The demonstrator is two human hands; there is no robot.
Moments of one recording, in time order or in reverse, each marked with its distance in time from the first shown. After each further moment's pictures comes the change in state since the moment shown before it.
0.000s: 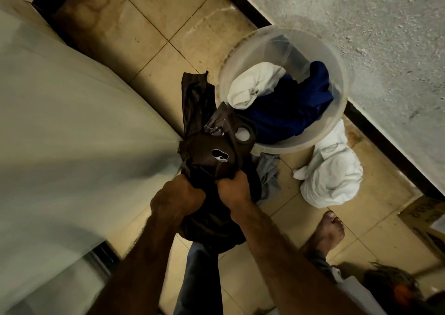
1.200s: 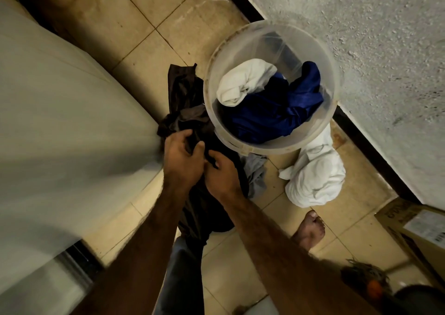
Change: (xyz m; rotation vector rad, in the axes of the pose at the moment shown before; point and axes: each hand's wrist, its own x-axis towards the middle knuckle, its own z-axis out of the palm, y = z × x) left_hand 0.019 0.061 0.026 -0.723 -0.042 0.680; right_hand 0.031 -0.009 -0.008 -0.218 -0.074 -0.179
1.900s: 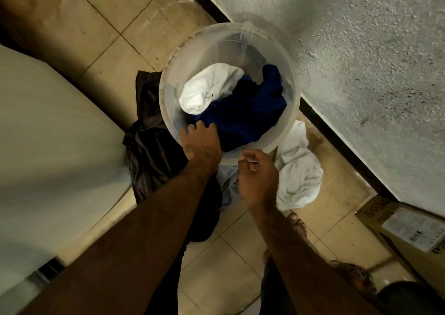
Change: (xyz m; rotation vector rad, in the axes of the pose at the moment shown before) left_hand 0.042 0.071 0.142 1.127 -0.136 0.312; right_hand 0.011 0.027 -0.145 -0.056 0.484 -0.108
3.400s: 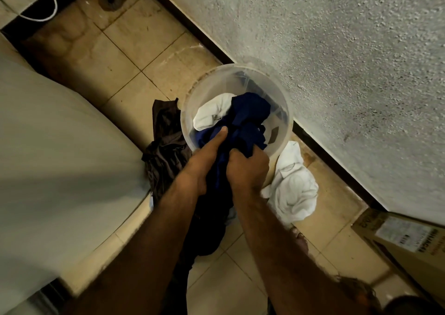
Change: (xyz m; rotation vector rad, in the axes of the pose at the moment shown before) left_hand -0.095 -0.041 -0.101 -1.932 -0.481 -0.352; right_hand -0.065 -0.125 0.000 0.241 0.130 0.172
